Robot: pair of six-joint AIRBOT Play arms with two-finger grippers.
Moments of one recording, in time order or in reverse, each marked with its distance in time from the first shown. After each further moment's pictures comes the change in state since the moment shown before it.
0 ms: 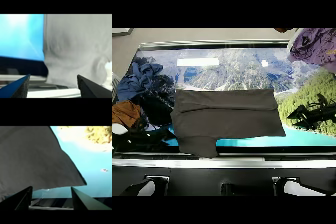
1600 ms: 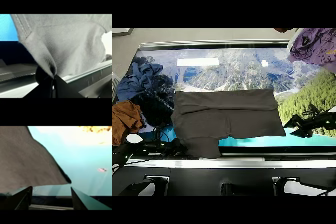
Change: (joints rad) left arm -0.171 0.005 -0.182 -0.229 0.065 0.150; right arm -0.009 -0.066 -0.112 -0.068 -0.052 -0.033
